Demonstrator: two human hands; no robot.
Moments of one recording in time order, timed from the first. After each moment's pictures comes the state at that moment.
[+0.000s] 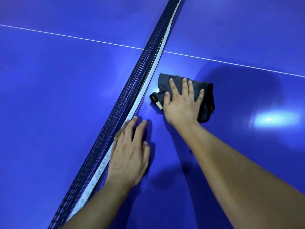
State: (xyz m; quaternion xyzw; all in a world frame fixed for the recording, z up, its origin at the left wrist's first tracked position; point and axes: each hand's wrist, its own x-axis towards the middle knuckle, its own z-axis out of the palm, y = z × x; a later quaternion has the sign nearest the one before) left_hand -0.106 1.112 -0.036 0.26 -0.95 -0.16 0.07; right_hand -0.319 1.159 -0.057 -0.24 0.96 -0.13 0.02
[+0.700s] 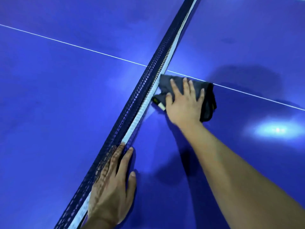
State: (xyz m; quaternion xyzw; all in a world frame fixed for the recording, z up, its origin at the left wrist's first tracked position) left_hand -0.125 1.097 -0.028 0.35 -0.91 -0.21 -0.01; right_hand -0.421 1.110 -0.057 -0.29 0.95 -0.11 0.03
